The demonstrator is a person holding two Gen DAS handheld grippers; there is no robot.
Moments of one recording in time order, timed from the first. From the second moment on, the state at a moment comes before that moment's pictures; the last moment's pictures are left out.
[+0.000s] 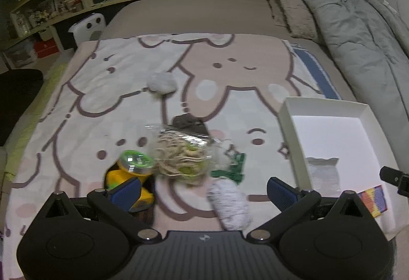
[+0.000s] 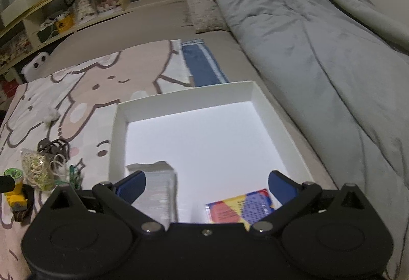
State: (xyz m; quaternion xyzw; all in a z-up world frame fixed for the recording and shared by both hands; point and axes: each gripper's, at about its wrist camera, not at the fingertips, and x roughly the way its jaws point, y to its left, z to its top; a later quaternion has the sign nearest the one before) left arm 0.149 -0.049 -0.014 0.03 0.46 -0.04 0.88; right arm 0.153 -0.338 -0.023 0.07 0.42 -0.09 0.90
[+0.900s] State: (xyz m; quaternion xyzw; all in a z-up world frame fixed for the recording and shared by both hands) left arm 0.143 0.030 -0.005 0.00 0.42 -0.01 0.91; right arm 0.158 -0.246 -0.017 0.03 0.36 0.00 0.93
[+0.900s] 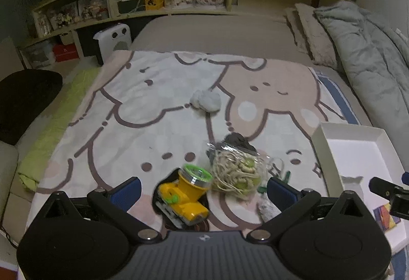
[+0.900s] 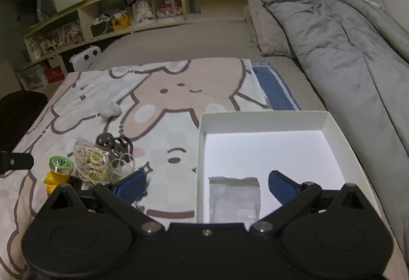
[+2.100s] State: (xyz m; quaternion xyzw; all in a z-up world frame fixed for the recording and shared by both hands) left arm 0.197 0.046 -0.100 0.14 0.45 -0.13 0.87; right arm 0.196 -0.156 -0.091 0.01 0.41 0.17 0.90
